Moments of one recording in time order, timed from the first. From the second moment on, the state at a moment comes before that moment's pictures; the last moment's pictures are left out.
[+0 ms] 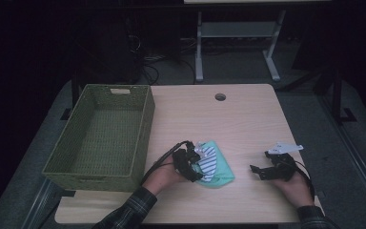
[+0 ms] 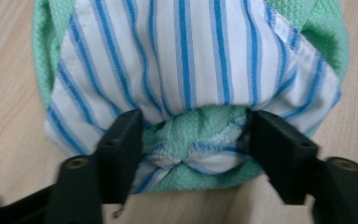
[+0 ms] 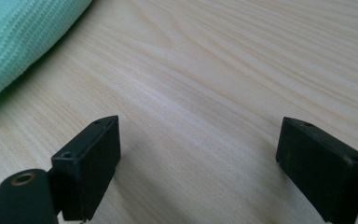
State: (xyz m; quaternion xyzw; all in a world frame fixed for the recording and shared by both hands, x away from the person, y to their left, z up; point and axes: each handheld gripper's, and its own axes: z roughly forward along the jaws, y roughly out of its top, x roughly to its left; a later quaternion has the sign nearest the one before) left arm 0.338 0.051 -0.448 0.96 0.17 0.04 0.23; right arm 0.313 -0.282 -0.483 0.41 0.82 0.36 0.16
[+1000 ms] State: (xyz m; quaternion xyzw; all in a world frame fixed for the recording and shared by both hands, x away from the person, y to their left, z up) left arm 0.347 0.068 -0.414 0.95 0.19 0.02 0.26; right arm 0.313 -0.283 -0.482 0.42 0.82 0.36 0.15
